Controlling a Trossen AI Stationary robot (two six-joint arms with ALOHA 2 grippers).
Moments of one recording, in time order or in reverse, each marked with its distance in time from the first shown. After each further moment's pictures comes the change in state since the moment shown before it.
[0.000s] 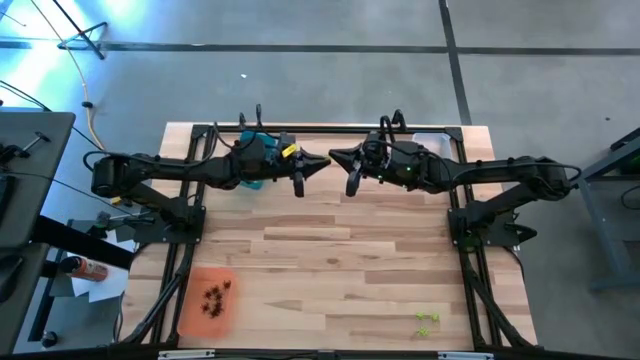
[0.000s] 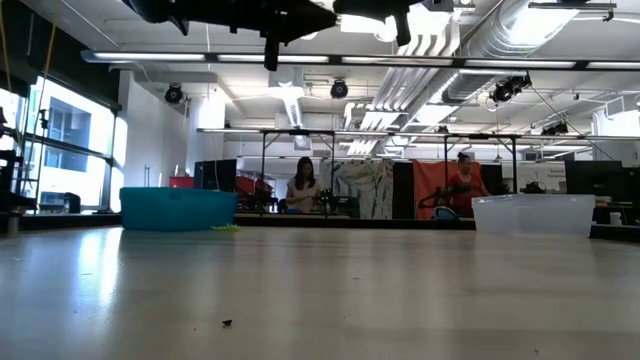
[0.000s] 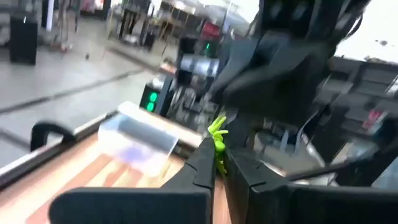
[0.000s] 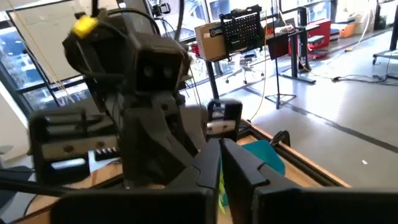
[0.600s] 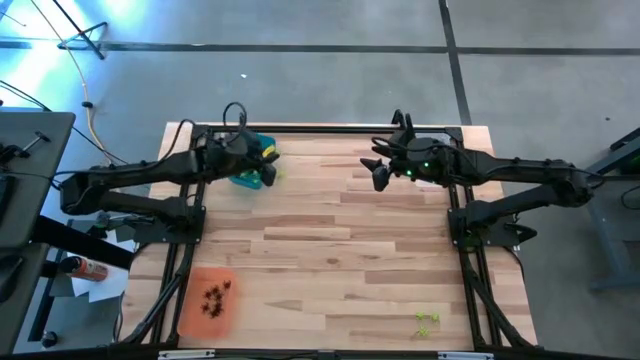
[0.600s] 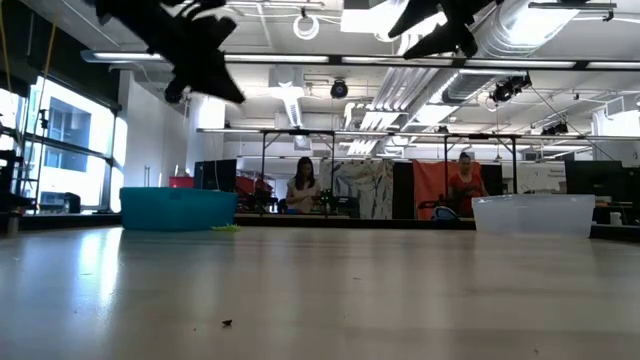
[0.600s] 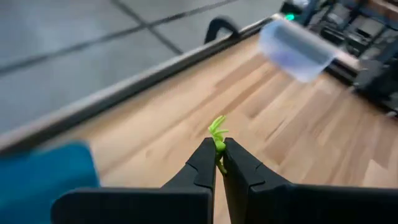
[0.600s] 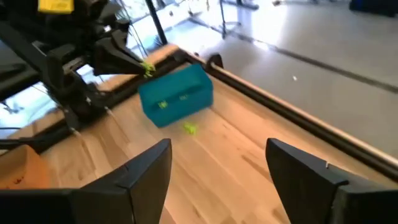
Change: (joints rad) left arm 0.139 -0.347 -0.124 -0.750 -0.281 -0.025; right arm -0.038 -0.230 0.000 -0.620 0.097 0.184
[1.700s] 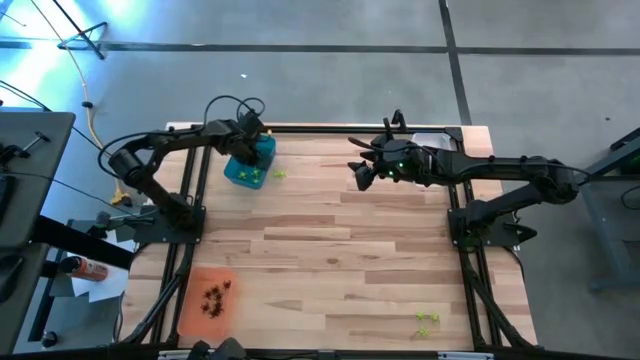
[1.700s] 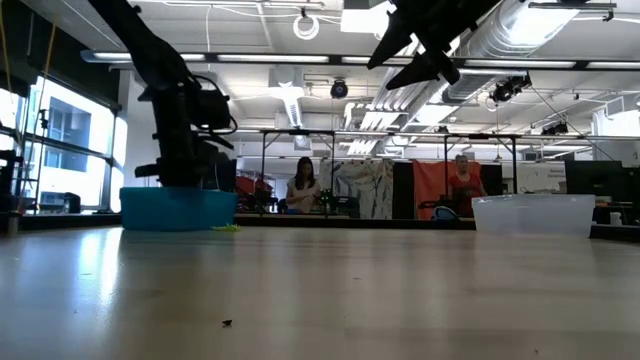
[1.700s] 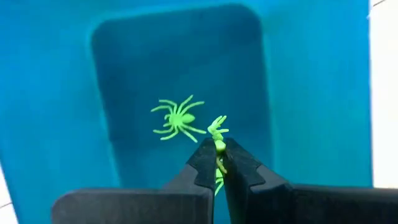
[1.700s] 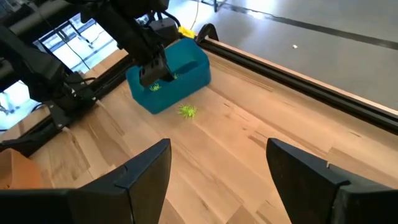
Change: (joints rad) left arm 0.499 0.541 0.099 -0.334 0.270 0.079; right arm -0.044 0.154 0.000 0.054 -0.053 0.117
